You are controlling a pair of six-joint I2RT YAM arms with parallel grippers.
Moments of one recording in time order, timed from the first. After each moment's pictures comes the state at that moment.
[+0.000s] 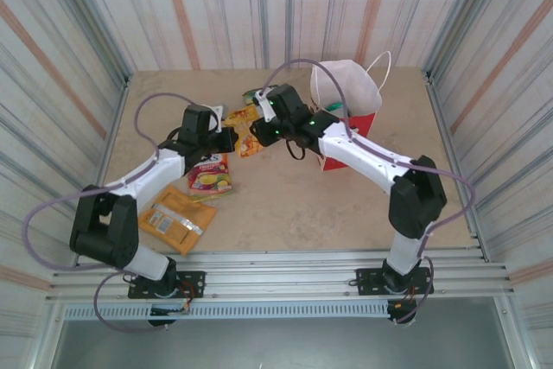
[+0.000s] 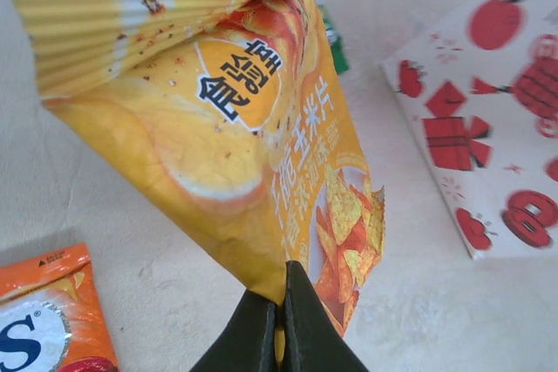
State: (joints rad) left arm -0.34 1.46 0.94 -0.15 0.26 -0.34; right arm 0.75 1.76 1.52 -0.42 -0.05 0.19
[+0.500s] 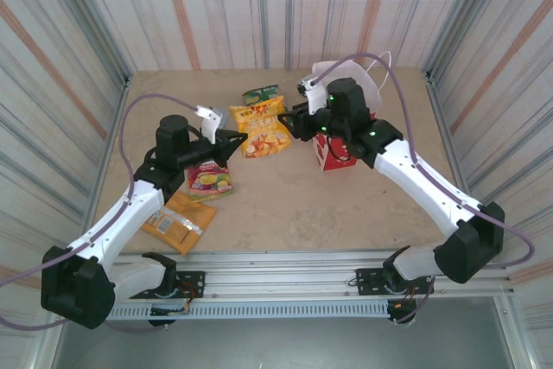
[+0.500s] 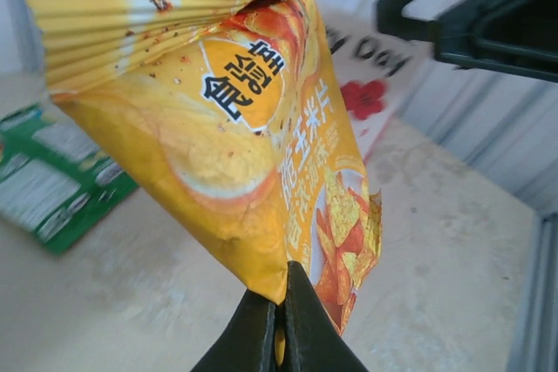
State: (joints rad) left arm -0.36 1.11 0.80 0.02 0.61 -0.10; right arm 0.58 1.36 1.29 -0.35 -0.28 0.14
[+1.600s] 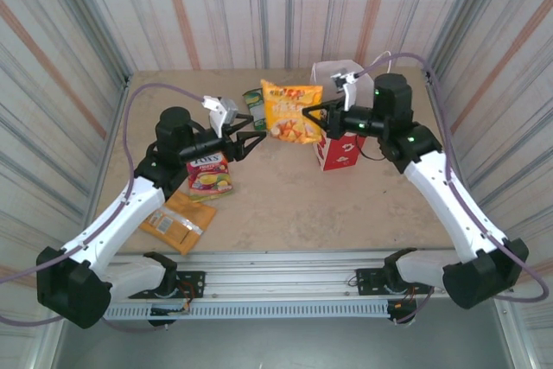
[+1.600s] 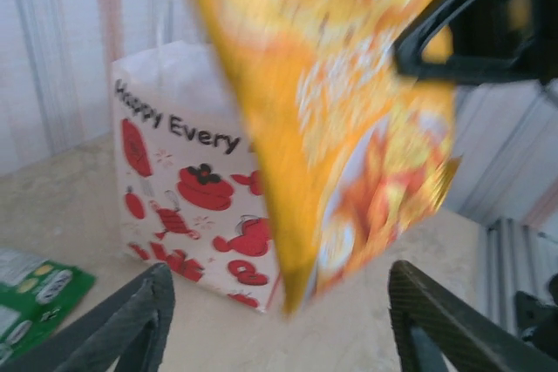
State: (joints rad) left arm -0.46 1.12 0.92 0.04 0.61 -0.07; right arm 0.39 1.19 1.27 -0.35 -0.66 0.27
